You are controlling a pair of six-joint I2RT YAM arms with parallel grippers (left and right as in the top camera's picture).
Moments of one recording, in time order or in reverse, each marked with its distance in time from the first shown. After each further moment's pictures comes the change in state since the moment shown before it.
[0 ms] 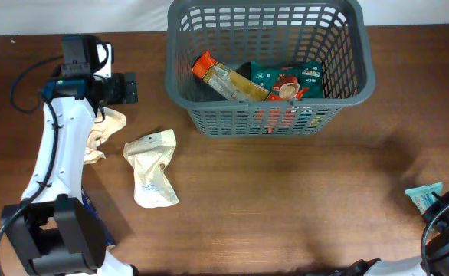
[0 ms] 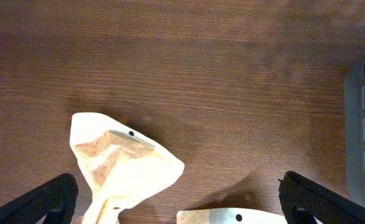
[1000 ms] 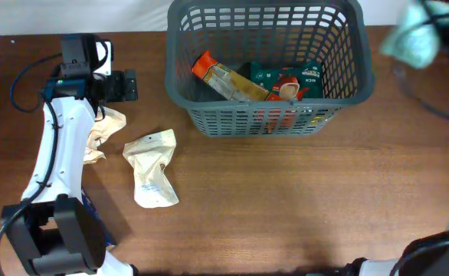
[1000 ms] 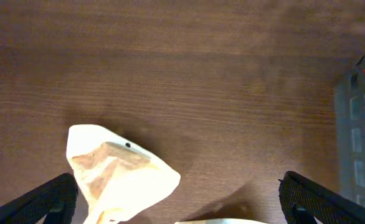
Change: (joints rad) left arm 0.000 0.000 0.000 0.038 0.023 0.000; right arm 0.580 -0.118 0.672 1.579 -1.521 -0.378
